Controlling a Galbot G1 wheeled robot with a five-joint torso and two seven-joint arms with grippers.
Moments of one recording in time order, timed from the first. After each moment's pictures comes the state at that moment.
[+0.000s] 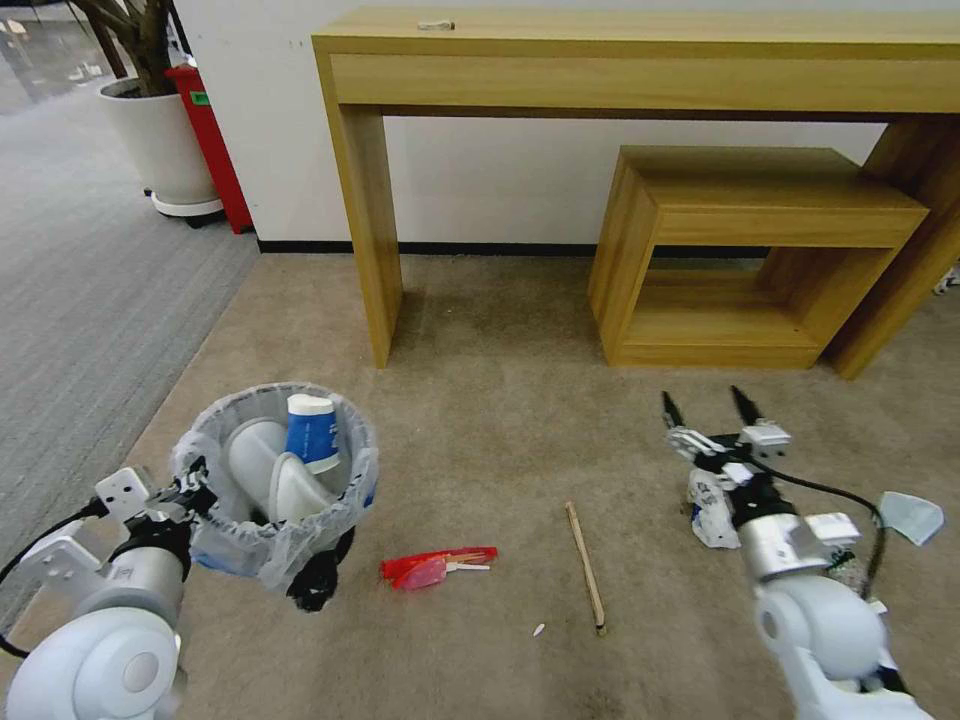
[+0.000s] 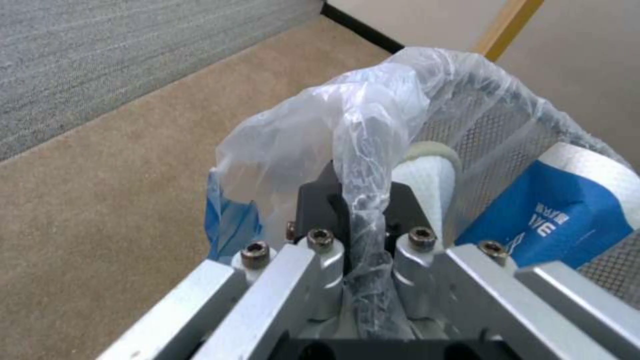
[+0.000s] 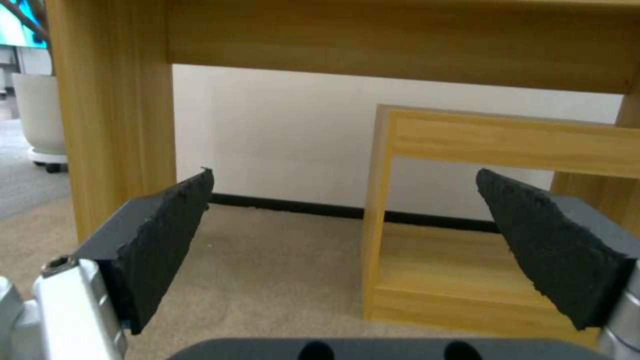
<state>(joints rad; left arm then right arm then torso) 1.52 -1.40 -0.88 -2.32 -0.79 0.54 -0.43 -1.44 1.23 0.73 2.00 0.34 0.13 -0.13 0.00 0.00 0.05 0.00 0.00</state>
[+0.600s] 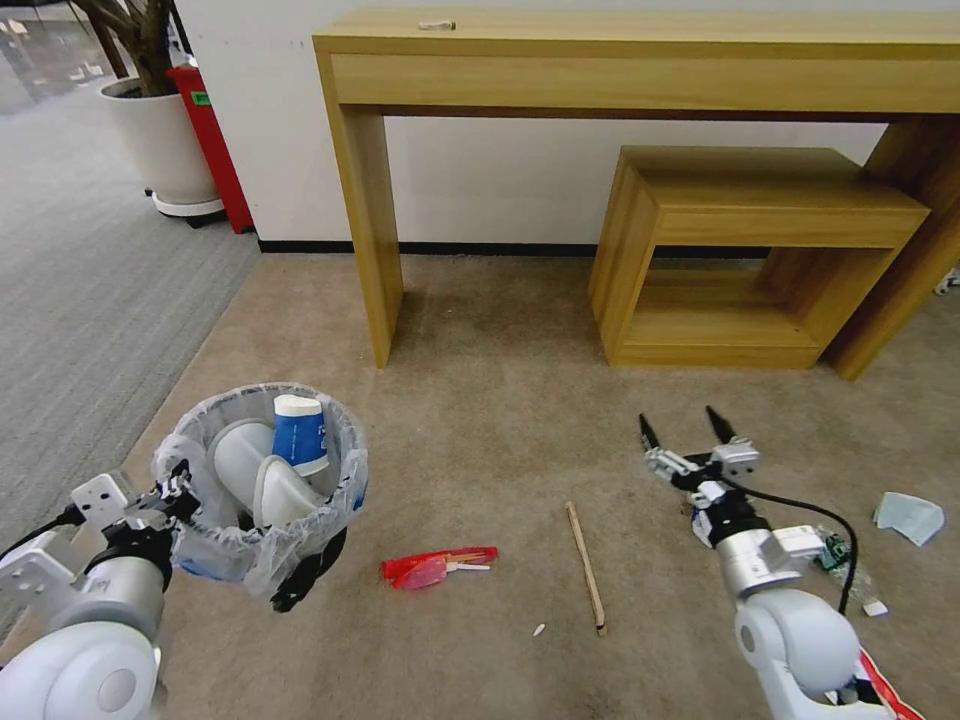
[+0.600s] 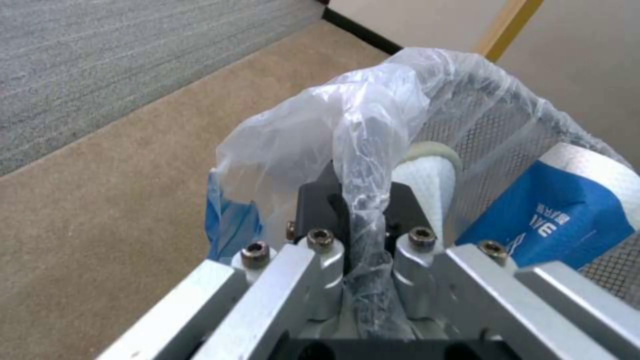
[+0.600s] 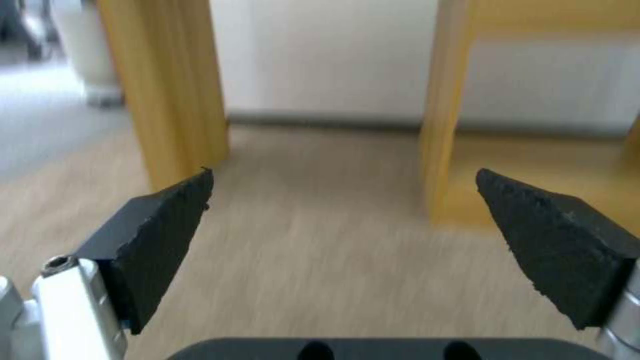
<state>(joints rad) 1.56 -1.39 -0.90 -2.36 -0.80 0.53 -0.42 -1.41 1.27 0.58 1.92 0.31 -0.05 -0.14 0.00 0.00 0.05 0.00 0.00</state>
